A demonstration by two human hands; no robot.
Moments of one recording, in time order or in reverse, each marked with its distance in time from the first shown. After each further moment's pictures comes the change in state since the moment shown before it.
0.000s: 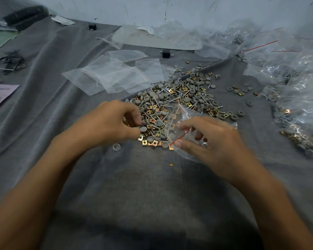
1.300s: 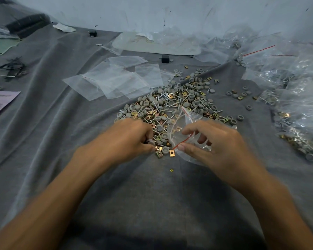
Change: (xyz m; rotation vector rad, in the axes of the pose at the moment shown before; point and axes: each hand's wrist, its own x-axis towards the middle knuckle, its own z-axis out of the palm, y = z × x) left_hand 0.002 0.023 0.026 0.303 -0.086 0.151; right_hand 0.000 0.003 -0.005 -0.015 0.017 0.019
